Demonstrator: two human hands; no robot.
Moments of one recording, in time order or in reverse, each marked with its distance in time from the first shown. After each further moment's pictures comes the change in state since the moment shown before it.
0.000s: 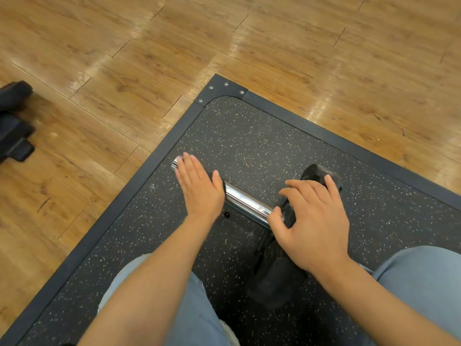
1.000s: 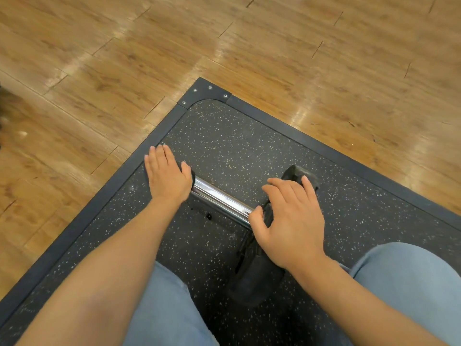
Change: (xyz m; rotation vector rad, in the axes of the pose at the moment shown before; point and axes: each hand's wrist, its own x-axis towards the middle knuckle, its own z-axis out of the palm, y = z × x) left_hand 0.039 -0.021 -0.019 0.166 -0.018 0.002; right_hand -0.003 -0.003 -0.002 -0.024 -0.024 0.012
